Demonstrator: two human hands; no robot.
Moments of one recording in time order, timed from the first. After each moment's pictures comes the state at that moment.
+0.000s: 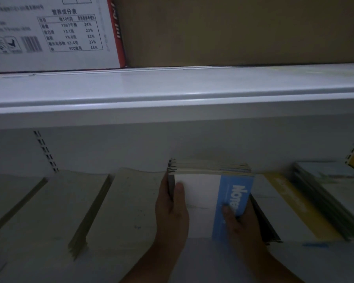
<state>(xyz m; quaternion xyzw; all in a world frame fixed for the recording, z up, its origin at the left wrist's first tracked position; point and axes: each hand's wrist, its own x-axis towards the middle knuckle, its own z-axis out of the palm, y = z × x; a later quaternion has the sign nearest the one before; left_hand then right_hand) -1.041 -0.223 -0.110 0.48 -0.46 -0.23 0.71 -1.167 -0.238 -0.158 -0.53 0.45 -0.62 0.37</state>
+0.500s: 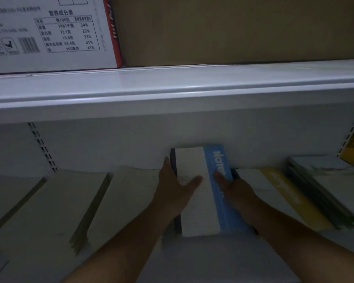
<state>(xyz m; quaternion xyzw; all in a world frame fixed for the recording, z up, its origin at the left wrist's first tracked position) -1.017 -0.250 -0.092 0.60 -0.57 -0.35 0.44 -1.181 -0.286 -0.114 -0.53 0.64 -0.38 0.40</state>
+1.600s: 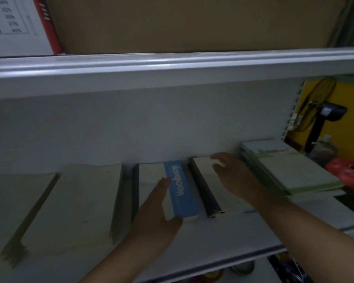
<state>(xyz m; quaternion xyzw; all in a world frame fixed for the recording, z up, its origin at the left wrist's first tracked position) -1.074 -0.189 -0.110 0.60 -0.67 -0.34 0.29 -1.279 -0.276 -0.101 -0.63 0.64 -0.37 0.24</state>
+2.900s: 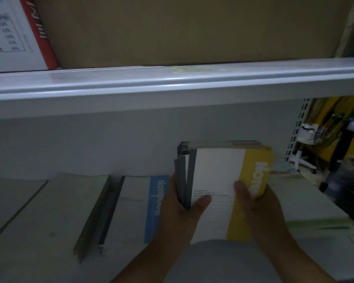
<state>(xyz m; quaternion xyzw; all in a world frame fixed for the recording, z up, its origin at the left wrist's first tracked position) -1.195 -0.242 -0.118 0.48 -0.53 -0.40 0.57 -1.352 -0.247 -0.106 -0.49 0.53 -0.60 0.35</state>
